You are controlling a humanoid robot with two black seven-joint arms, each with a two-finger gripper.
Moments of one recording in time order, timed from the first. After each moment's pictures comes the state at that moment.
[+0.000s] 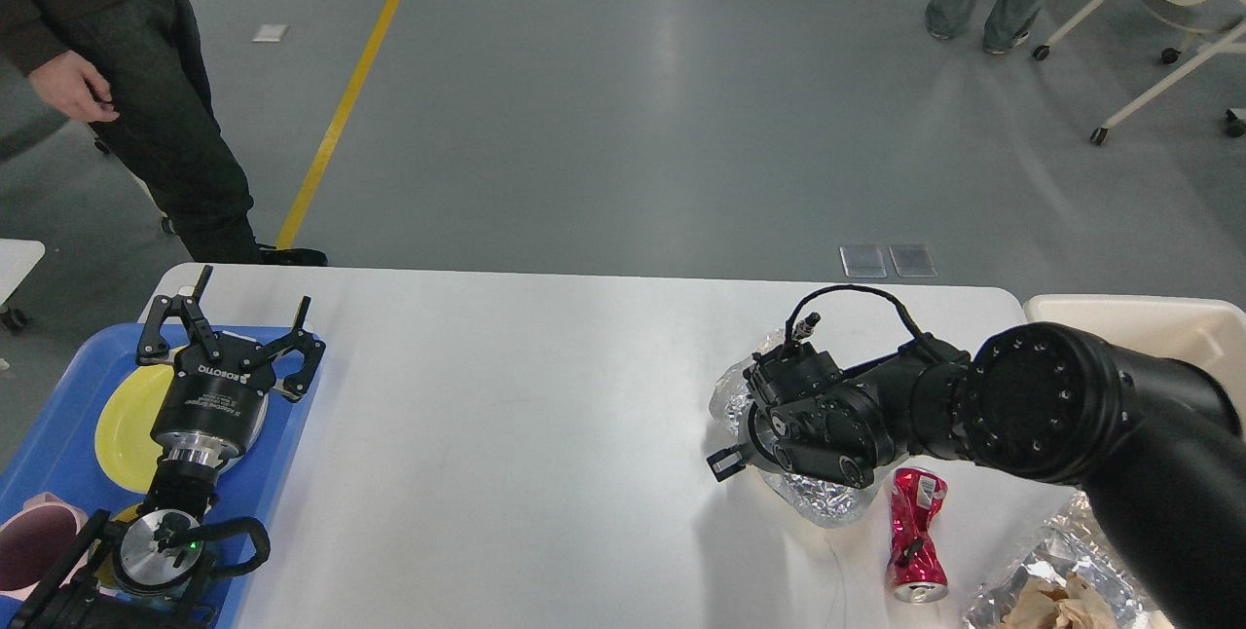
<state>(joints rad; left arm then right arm) -0.24 0.14 -1.52 -0.78 0.21 -0.62 -0.16 1.23 0.15 -0.98 0.74 -0.63 0.29 -0.13</state>
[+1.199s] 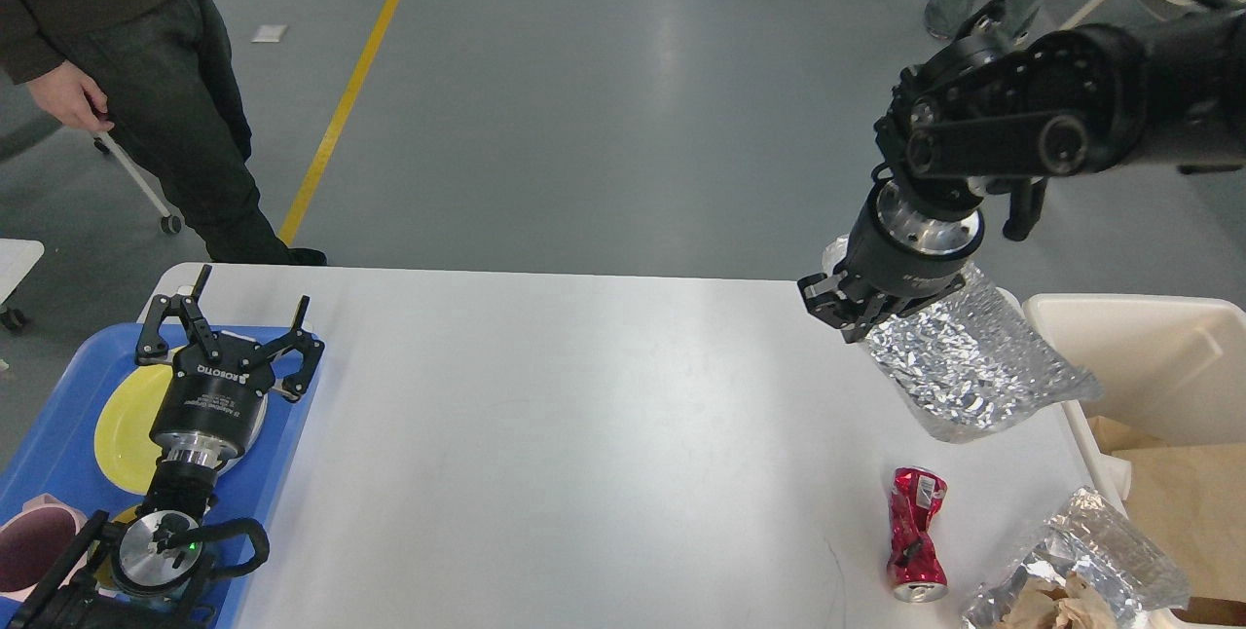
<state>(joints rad) -0.24 0.14 -1.52 -0.78 0.21 -0.62 -0.16 2.12 -0.14 -1.16 1.34 -0.13 0.67 -0.13</state>
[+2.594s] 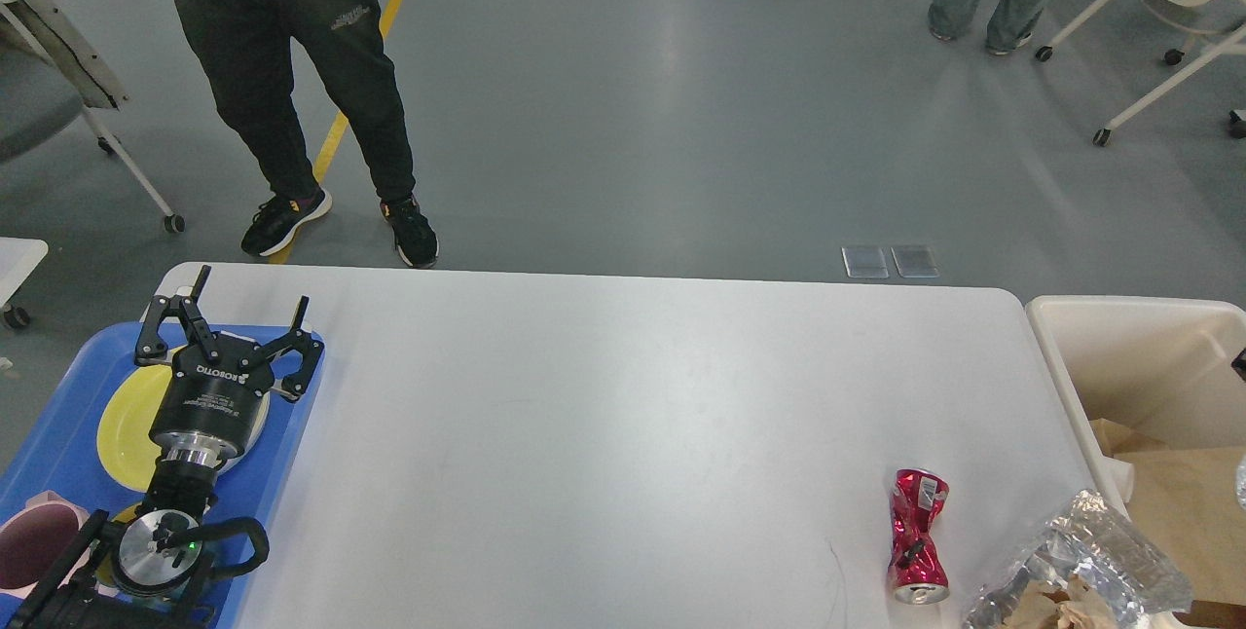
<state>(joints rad) -0.24 0.14 -1.52 -0.78 0.21 -0.62 -0.16 1.11 -0.66 -1.21 0.50 0.12 0.23 -0.01</state>
